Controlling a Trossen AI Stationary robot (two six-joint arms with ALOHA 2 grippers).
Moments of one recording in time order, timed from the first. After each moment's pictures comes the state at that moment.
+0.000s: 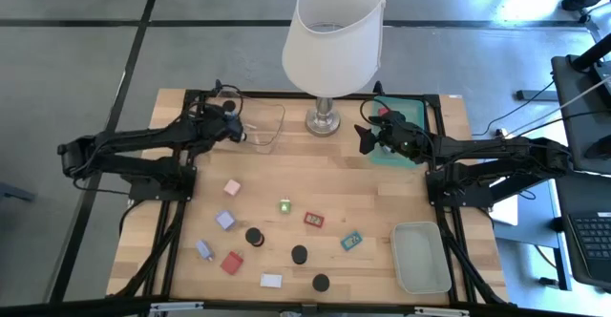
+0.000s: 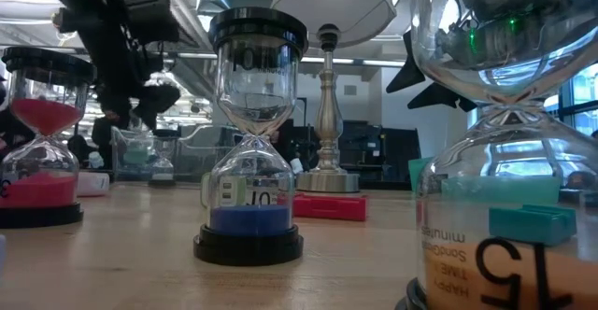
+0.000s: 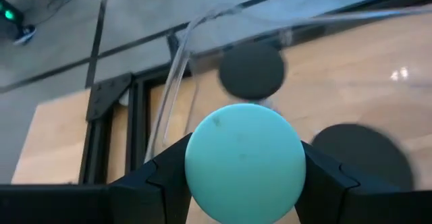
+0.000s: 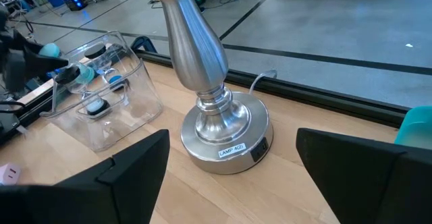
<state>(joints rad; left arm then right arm) 0.45 1.01 0.54 -0.59 -0.79 -0.65 -0.22 1.05 0.45 0.19 0.50 0.52</state>
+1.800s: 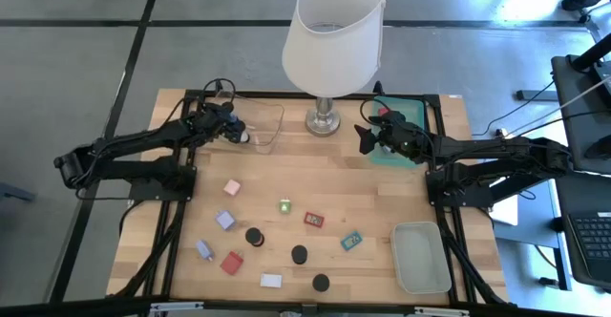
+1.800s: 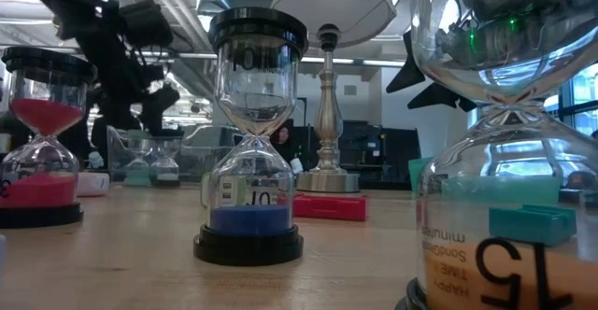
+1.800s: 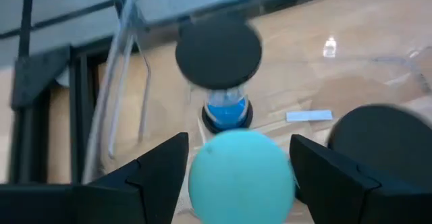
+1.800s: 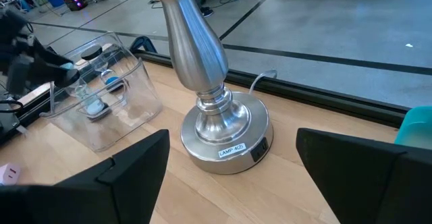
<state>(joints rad) 0.62 0.95 0.49 -0.46 -0.50 -0.48 -0.22 1.05 0.45 0.19 0.50 0.52</state>
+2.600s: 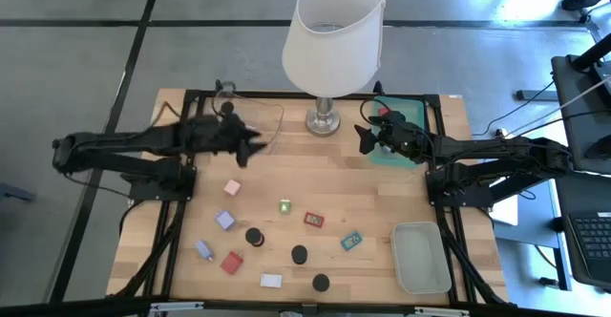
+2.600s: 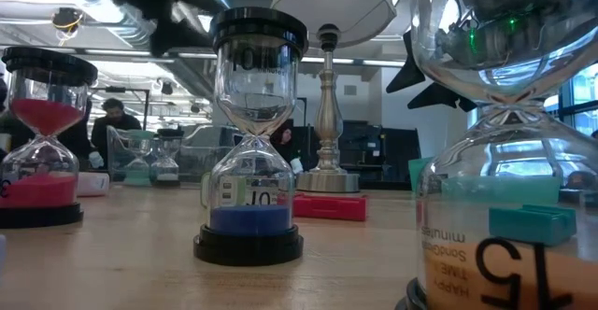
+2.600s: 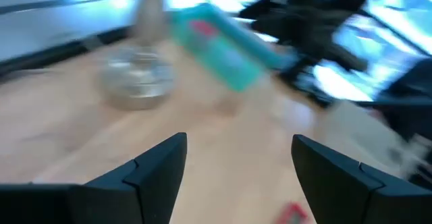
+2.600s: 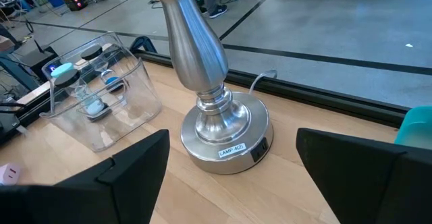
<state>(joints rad) 0.15 0.83 0.65 -0.18 -0.14 -0.56 -0.22 1.05 0.45 0.19 0.50 0.52</state>
